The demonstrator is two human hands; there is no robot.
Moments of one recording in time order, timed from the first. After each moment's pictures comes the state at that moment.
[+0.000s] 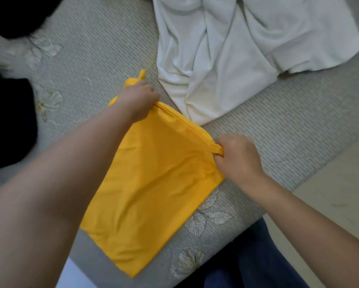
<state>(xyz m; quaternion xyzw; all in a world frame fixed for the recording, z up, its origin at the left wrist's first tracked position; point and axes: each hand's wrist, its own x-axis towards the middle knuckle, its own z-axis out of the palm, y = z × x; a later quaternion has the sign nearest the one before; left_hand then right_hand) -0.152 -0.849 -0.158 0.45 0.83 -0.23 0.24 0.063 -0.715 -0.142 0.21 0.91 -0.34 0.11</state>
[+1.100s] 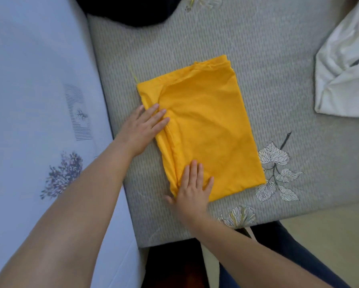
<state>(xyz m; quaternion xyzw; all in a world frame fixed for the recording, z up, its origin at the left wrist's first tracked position) 0.046 -1.223 -0.171 0.33 0.92 -0.11 0.17 0.178 -1.072 -0.153 0.01 0.94 -0.04 0.33</state>
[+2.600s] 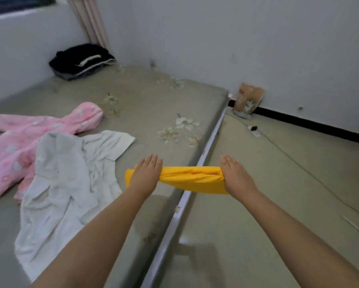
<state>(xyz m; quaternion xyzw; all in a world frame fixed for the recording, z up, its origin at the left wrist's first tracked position) 0.129 -0.391 0.103 0.54 0.83 -0.11 0.02 0.327 -0.237 0.109 0.32 0.94 -0.04 0.04</state>
